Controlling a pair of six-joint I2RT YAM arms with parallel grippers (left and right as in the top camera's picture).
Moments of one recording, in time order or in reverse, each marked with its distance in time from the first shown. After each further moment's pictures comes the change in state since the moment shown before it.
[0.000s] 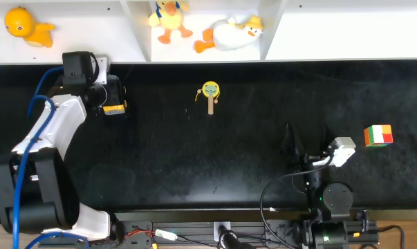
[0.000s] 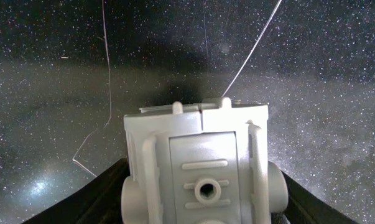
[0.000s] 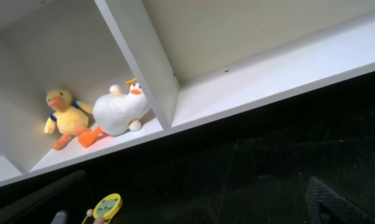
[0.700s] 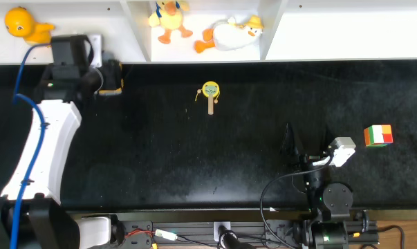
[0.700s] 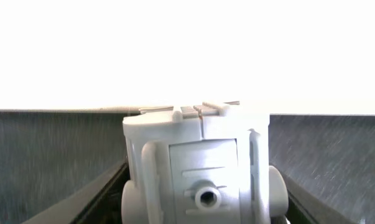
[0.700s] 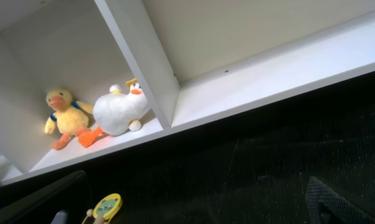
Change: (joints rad) left arm -0.089 -0.191 0.137 -0.087 -0.070 -0.013; right arm 0.000 0.000 0.000 0.000 0.000 0.000
